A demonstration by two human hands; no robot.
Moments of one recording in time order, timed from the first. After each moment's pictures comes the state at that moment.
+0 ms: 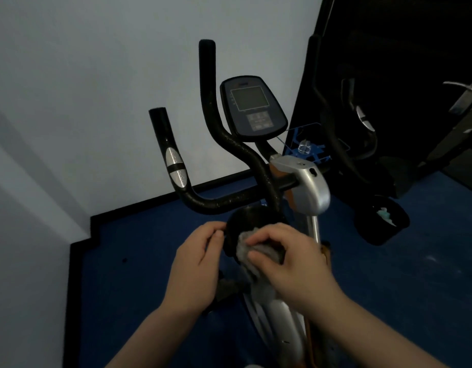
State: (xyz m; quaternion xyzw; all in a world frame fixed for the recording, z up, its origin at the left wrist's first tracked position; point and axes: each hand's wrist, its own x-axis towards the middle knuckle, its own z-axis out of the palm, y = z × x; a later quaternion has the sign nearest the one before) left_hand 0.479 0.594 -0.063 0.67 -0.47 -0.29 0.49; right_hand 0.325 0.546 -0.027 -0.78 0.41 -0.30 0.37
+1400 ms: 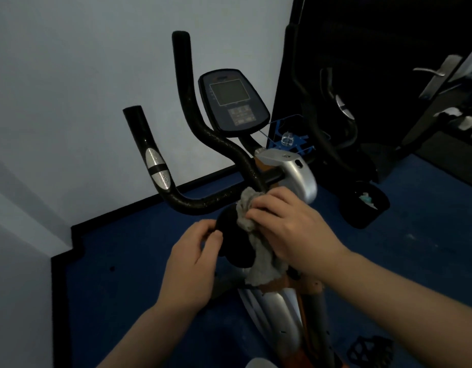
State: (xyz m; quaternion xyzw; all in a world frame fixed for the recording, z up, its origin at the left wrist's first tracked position) left_hand 0.478 0.588 -0.057 0.66 -0.48 -0.33 0.48; right_hand 0.311 0.500 -0.037 -0.93 0.28 -0.21 -0.07
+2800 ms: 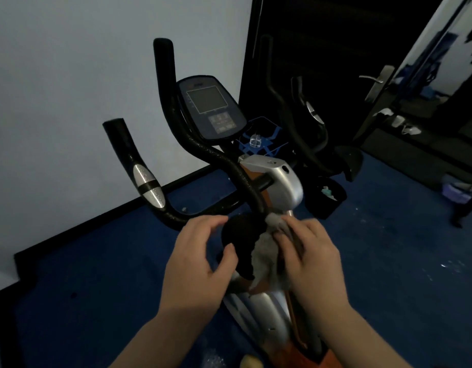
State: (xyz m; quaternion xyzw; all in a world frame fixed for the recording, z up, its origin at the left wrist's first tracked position) left_hand 0.504 0.577 -0.051 0.60 -0.61 -0.26 0.46; right_hand 0.326 0.552 -0.048 -0.70 0.60 -0.37 0.09
